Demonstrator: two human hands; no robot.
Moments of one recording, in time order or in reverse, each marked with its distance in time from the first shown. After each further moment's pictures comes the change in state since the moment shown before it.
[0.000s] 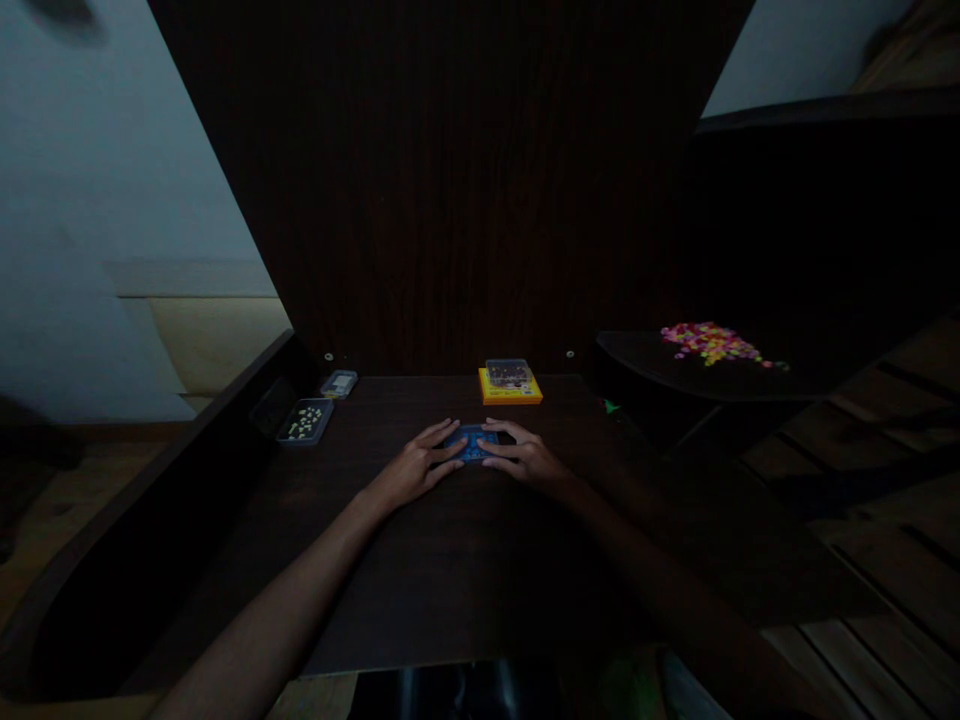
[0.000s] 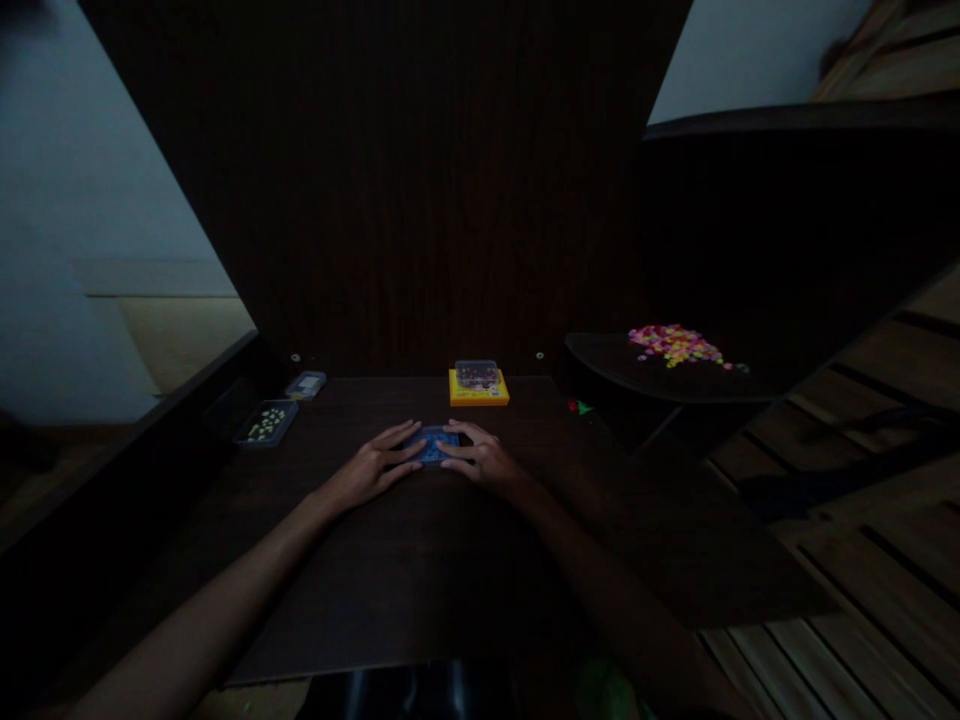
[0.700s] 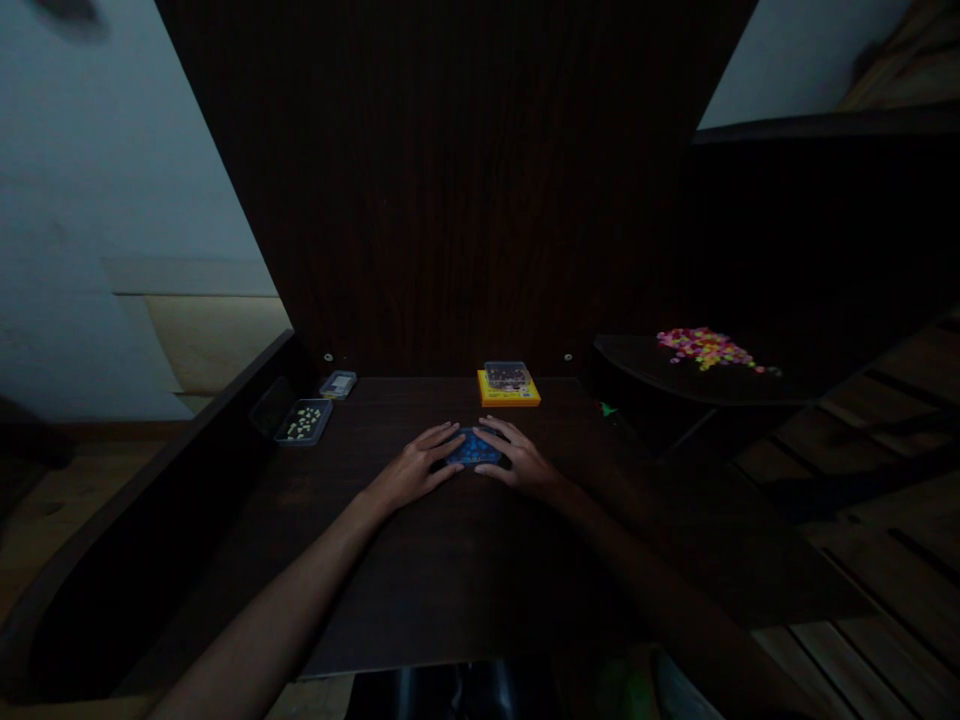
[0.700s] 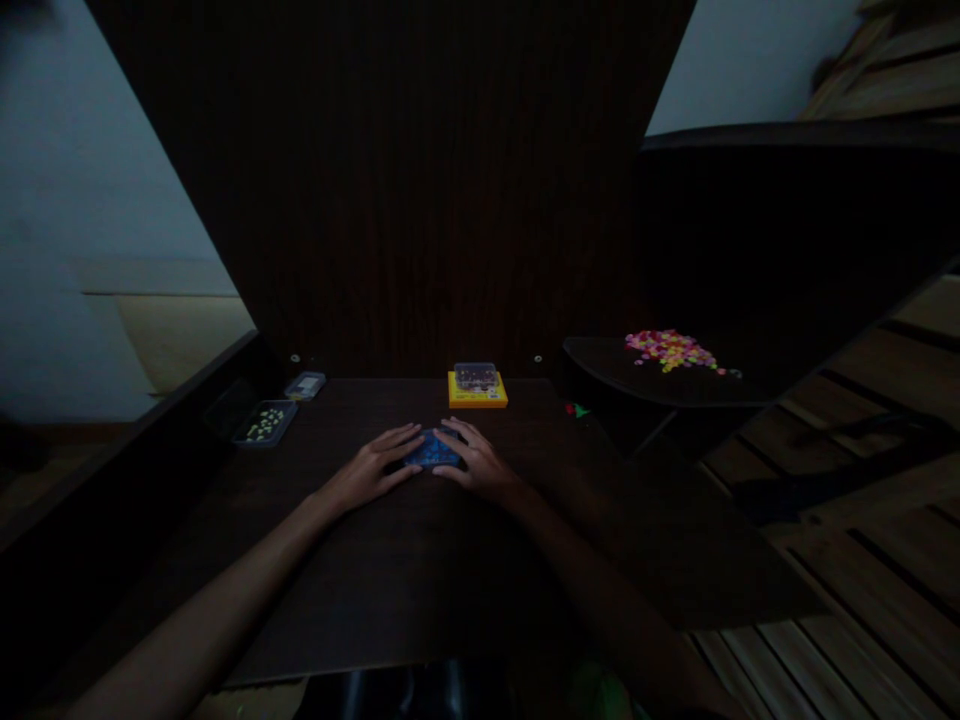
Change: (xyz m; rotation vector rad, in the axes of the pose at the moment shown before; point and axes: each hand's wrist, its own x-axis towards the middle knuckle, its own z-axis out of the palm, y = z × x) left_hand 0.000 0.000 0.004 -0.015 0.031 -0.007; right_hand 0.001 -0.004 0.008 -0.057 -0.018 0.080
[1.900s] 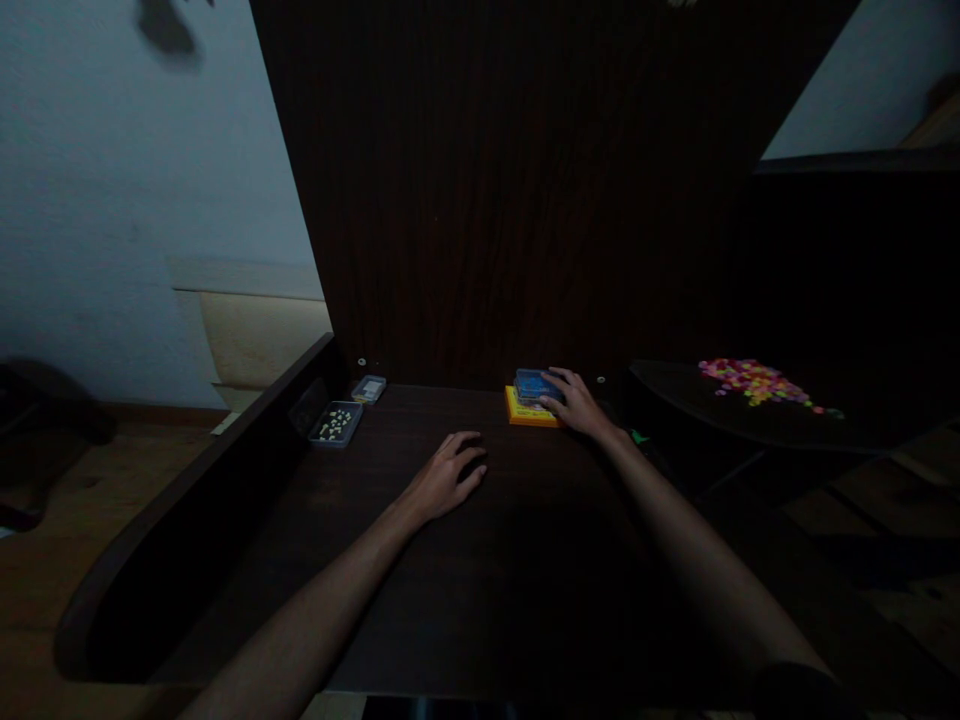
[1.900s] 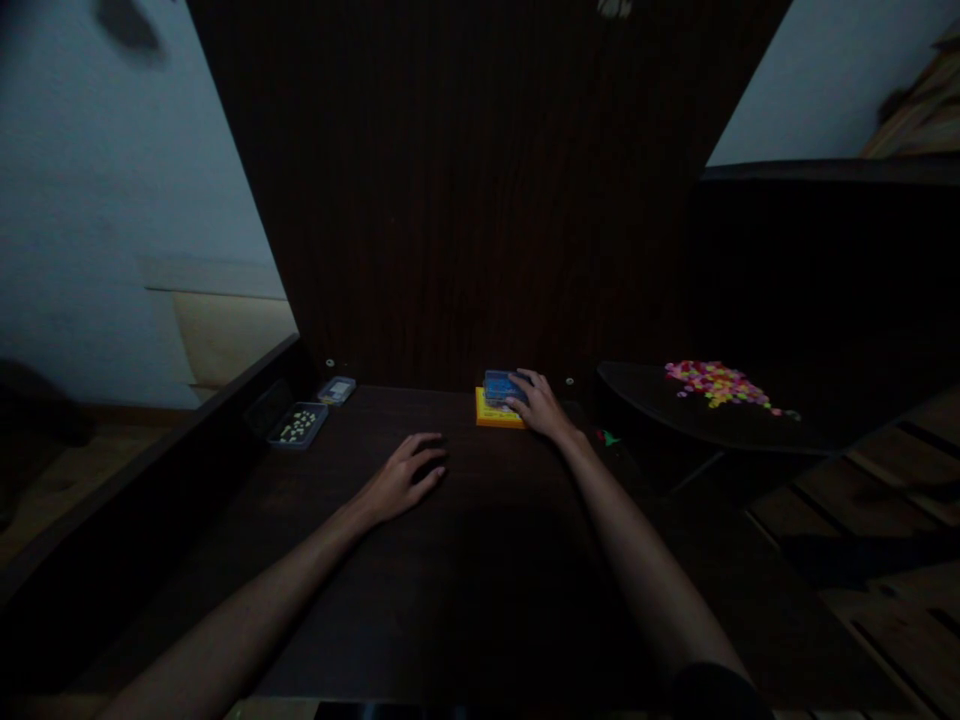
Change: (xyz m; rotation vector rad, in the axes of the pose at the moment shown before) left_hand 0.002 0.005 0.006 -0.062 0.205 -0.107; right_hand 0.069 0.112 -0.066 -0.329 0.110 0.135
